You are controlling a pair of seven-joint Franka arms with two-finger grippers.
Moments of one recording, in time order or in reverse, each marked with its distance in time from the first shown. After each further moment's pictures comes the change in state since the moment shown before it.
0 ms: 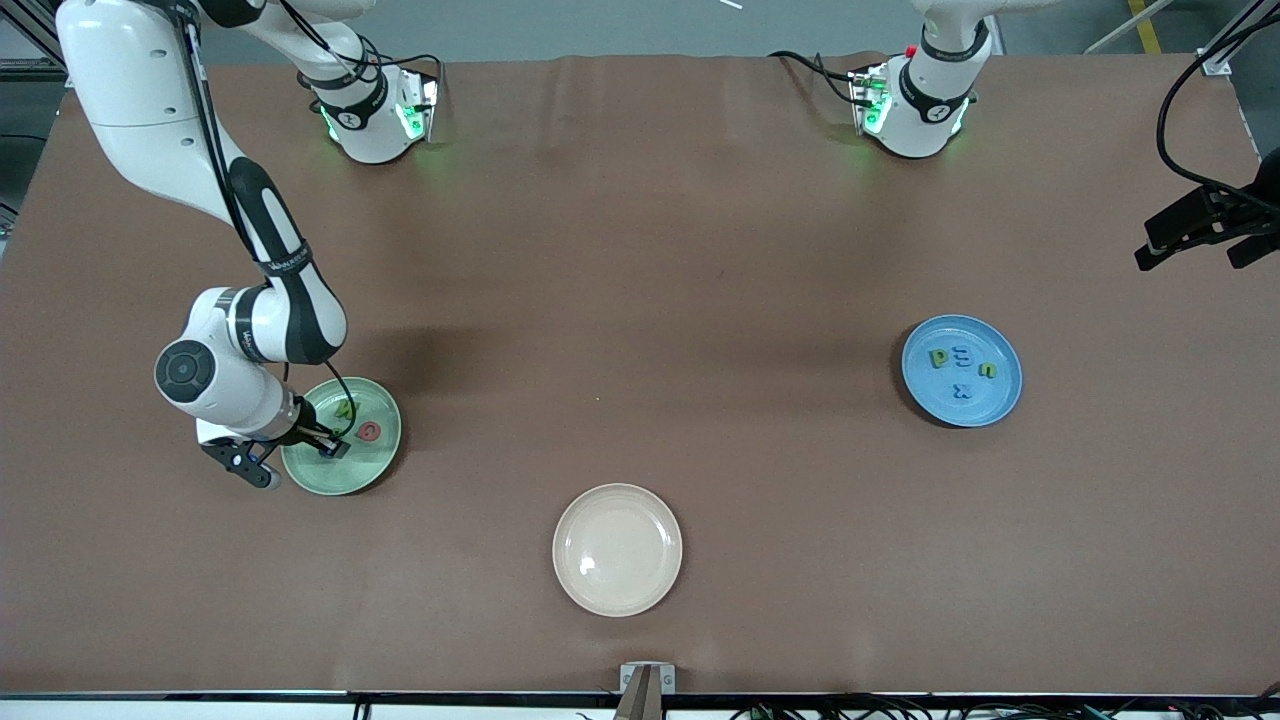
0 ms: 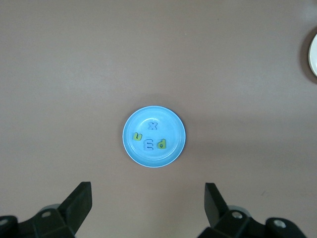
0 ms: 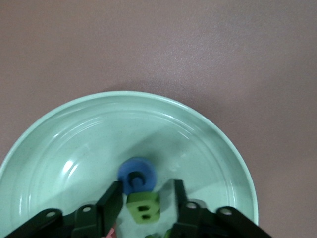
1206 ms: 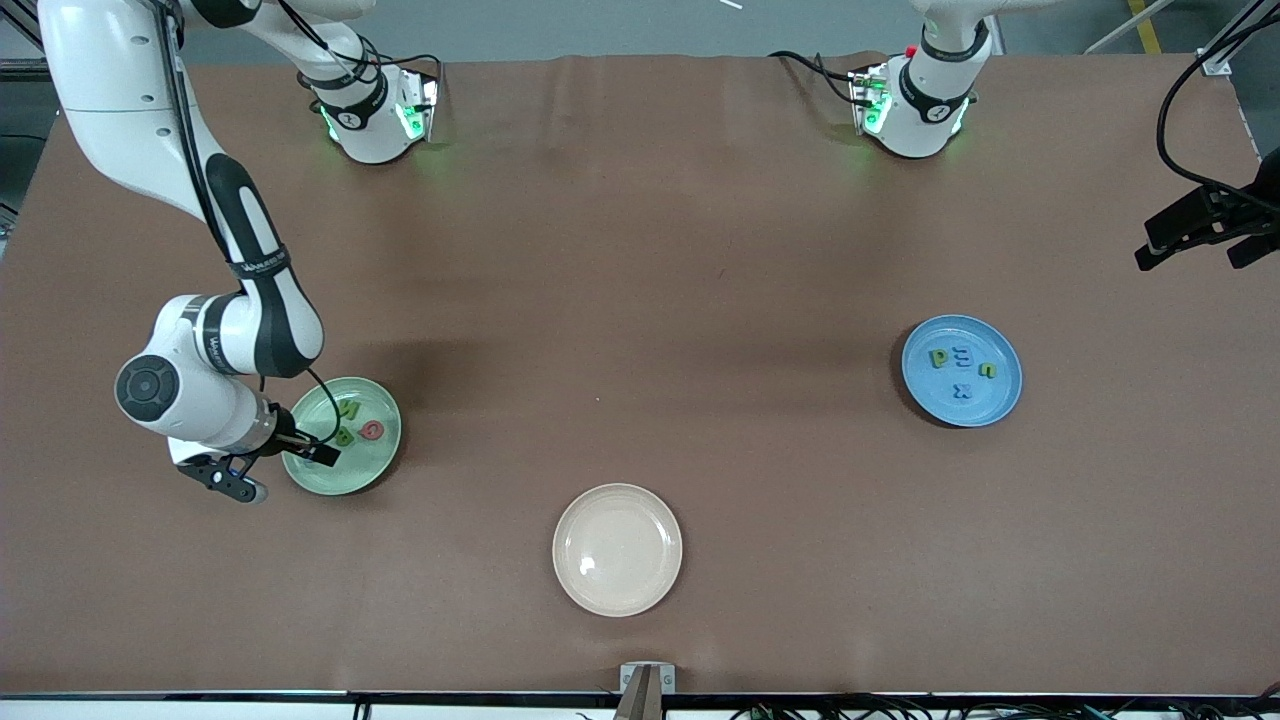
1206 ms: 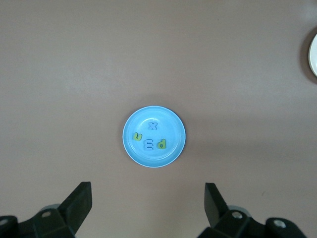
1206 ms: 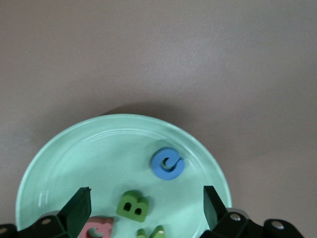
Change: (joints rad) left arm 0.000 0.000 0.000 0.000 0.000 0.000 0.000; right arm -0.029 -0.003 0.000 0.111 -0.001 -0.151 -0.162
